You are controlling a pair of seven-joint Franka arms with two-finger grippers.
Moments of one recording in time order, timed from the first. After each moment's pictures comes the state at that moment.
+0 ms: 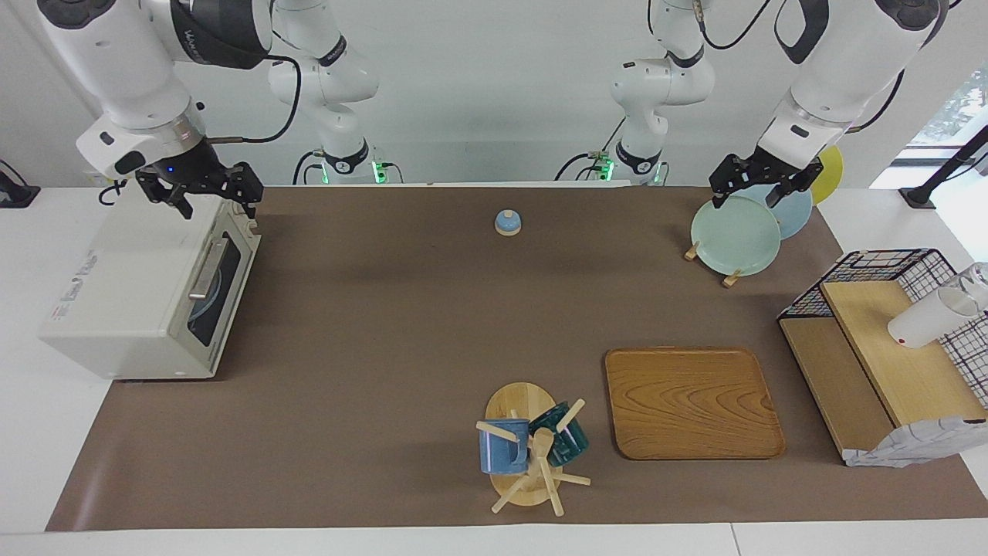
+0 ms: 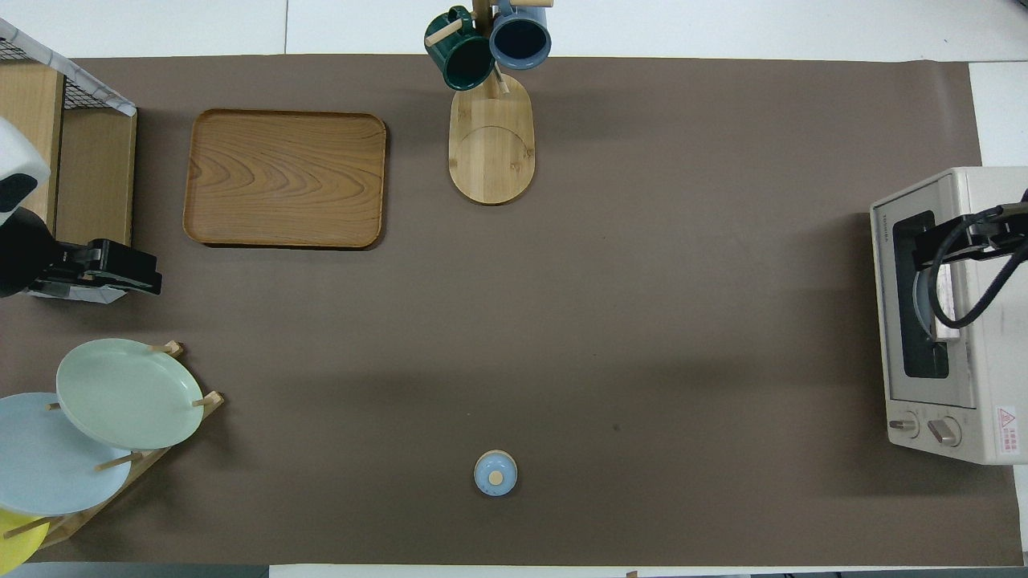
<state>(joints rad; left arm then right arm) -0.04 -0.06 -0.07 -1.67 -0.03 1.52 -0.05 0.09 0.02 -0.13 -1.57 -0.08 1.50 -0.09</state>
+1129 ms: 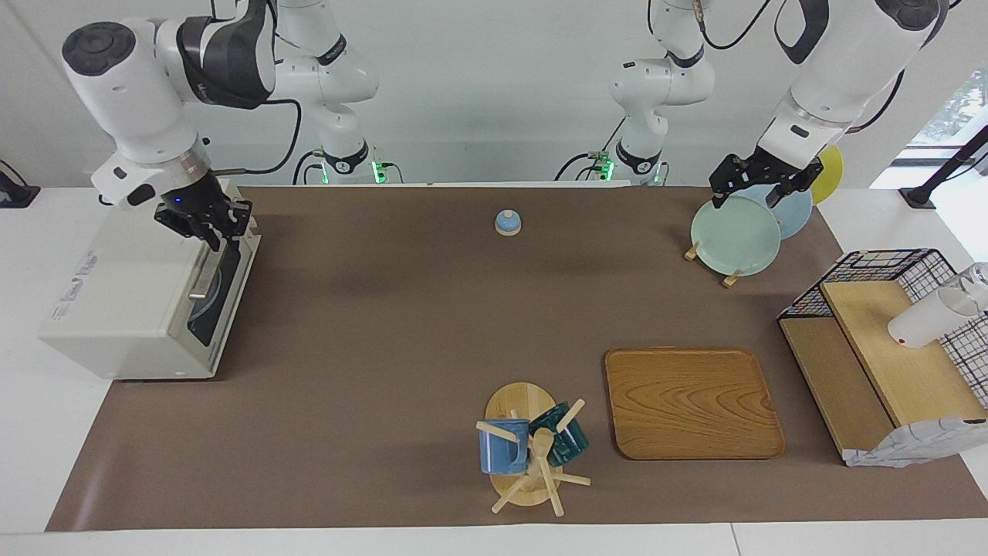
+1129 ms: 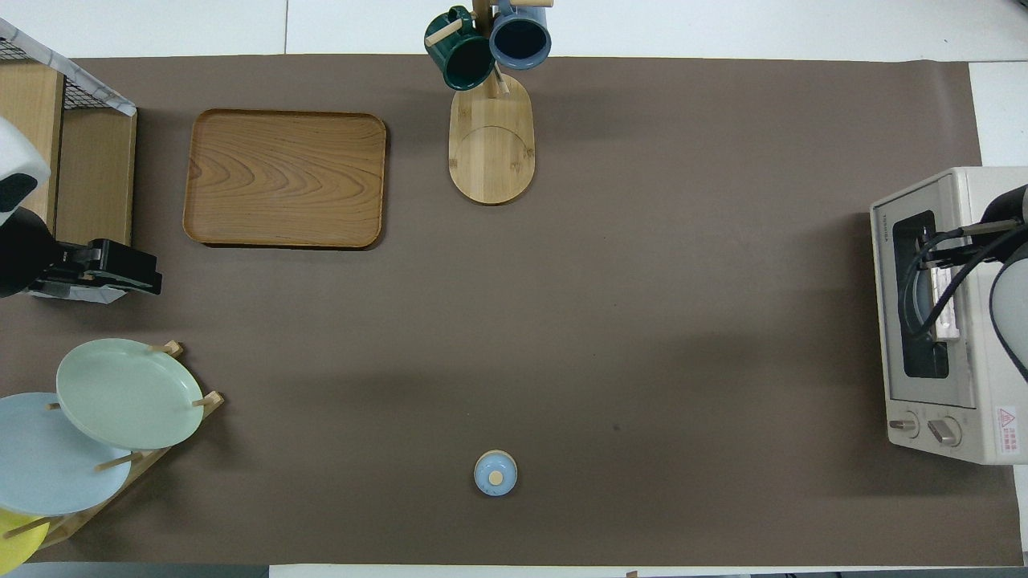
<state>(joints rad) -0.04 -0.06 -0.07 -1.67 -0.03 1.52 -0.05 0.03 -0.02 -0.13 -1.84 -0.08 1.80 -0.13</state>
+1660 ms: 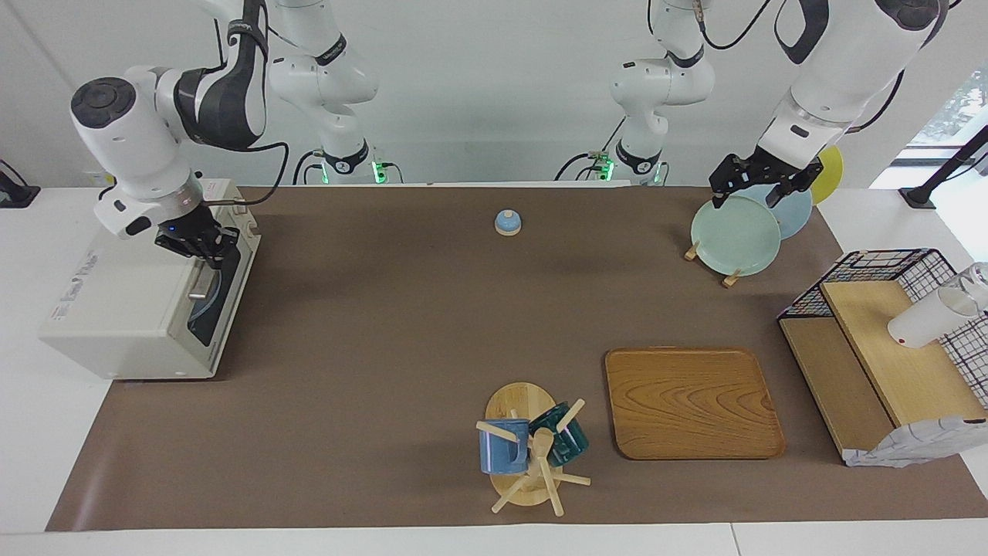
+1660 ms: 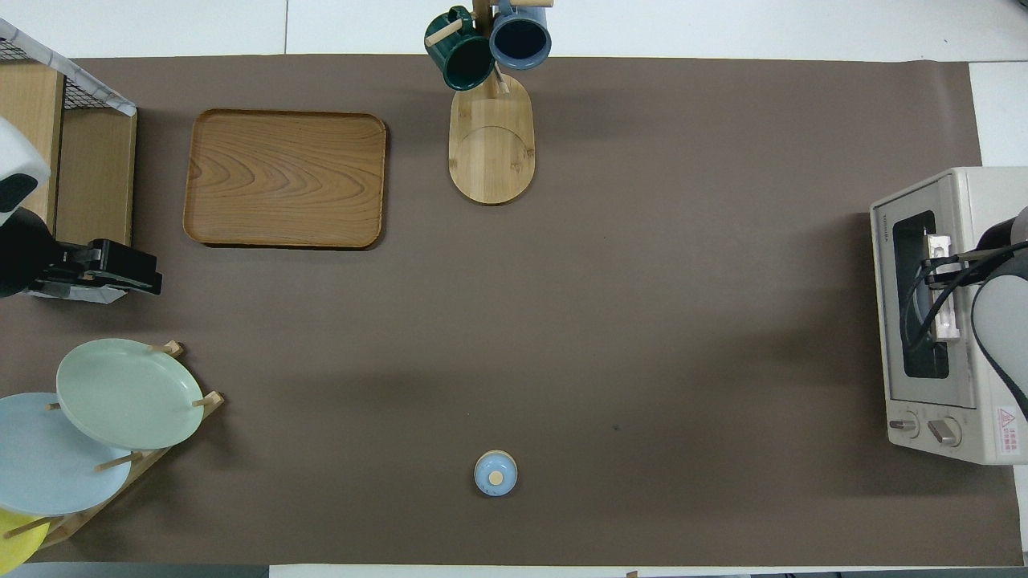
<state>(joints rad) -0.04 -0.06 -0.07 -1.67 -0.03 1.52 -0.05 -0.03 -0.02 -0.13 -1.96 -0.11 1.89 -0.19</state>
